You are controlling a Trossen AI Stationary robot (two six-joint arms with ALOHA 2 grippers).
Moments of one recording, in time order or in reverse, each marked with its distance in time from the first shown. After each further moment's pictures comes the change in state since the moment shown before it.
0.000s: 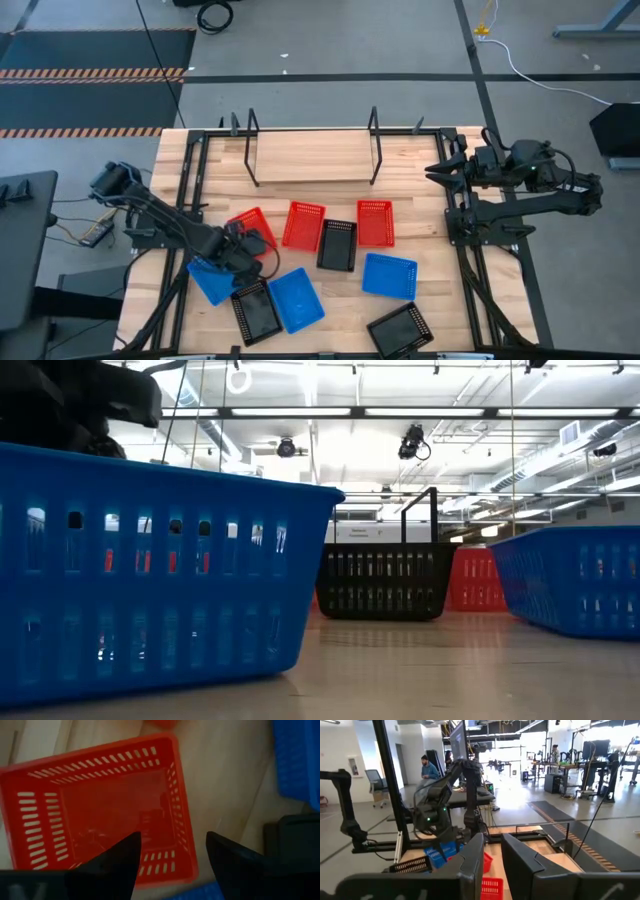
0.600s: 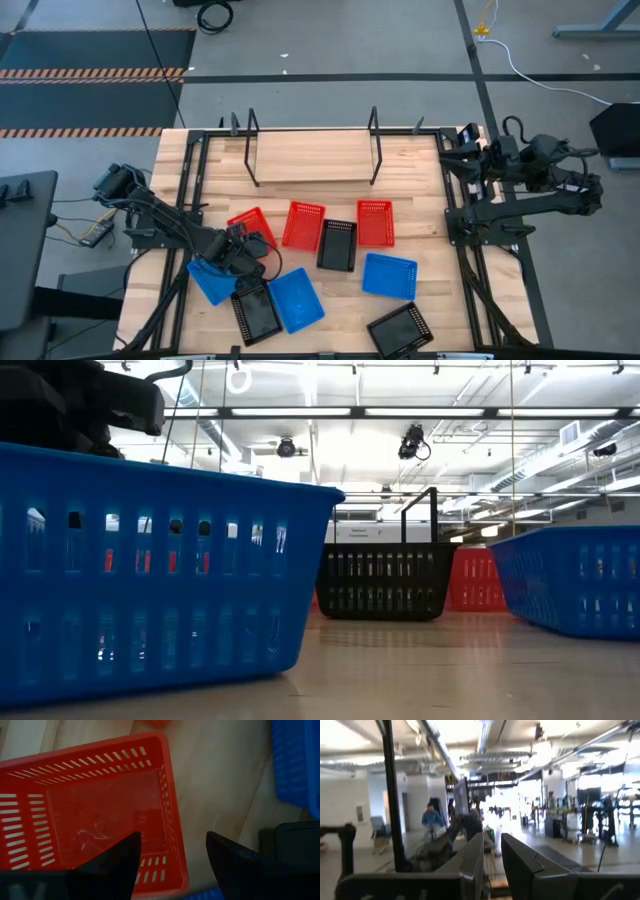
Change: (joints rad) left arm -0.001 0.038 0.000 0.035 0.007 -0.022; right arm 0.000 0.000 0.000 0.284 0.014 -0.006
